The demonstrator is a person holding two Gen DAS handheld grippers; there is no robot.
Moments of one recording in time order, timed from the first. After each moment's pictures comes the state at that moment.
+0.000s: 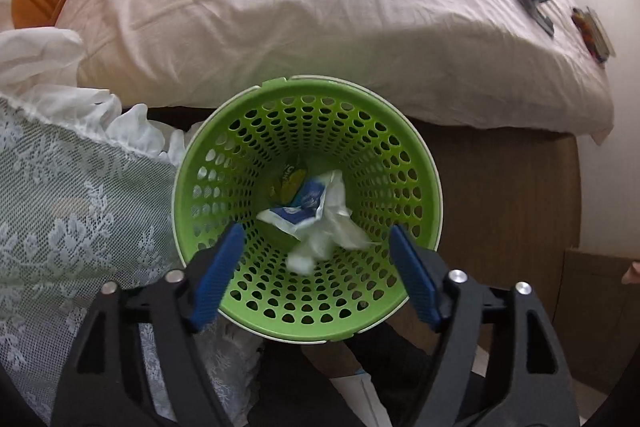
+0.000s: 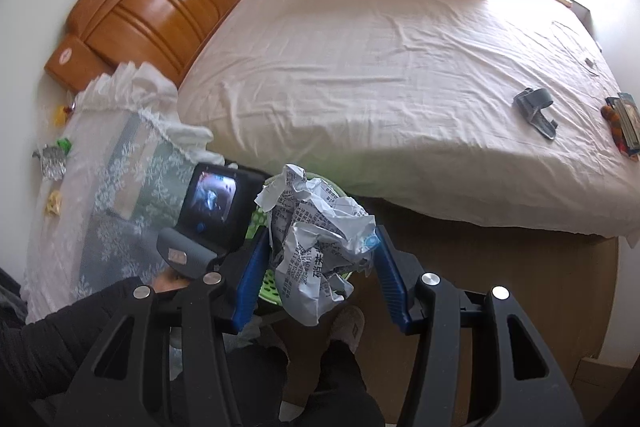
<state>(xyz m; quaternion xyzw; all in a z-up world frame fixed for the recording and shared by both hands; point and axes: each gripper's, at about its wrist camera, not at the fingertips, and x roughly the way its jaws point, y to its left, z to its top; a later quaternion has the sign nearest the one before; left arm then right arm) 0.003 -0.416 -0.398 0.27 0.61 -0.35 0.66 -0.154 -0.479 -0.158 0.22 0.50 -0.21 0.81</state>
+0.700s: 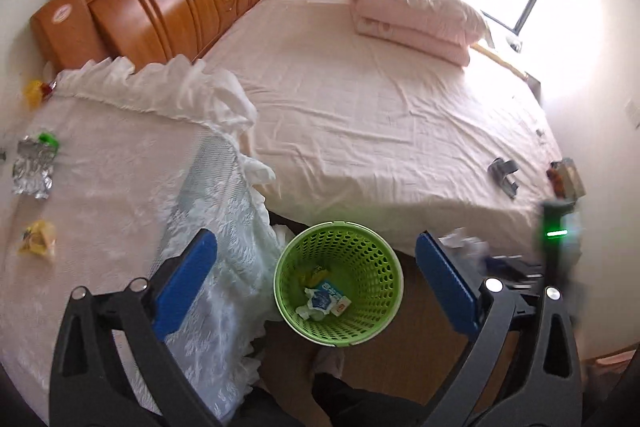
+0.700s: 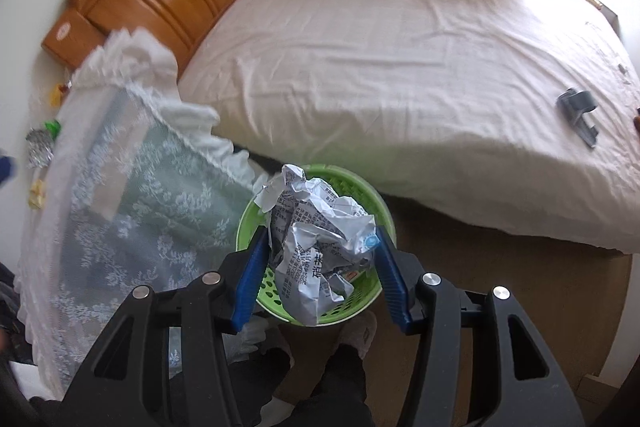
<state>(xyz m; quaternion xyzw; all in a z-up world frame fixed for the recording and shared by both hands) 0.020 -0.277 -0.118 0.10 0.48 -0.32 0.81 -0.086 -0.468 -0.244 0.22 0.53 -0.17 0.80</state>
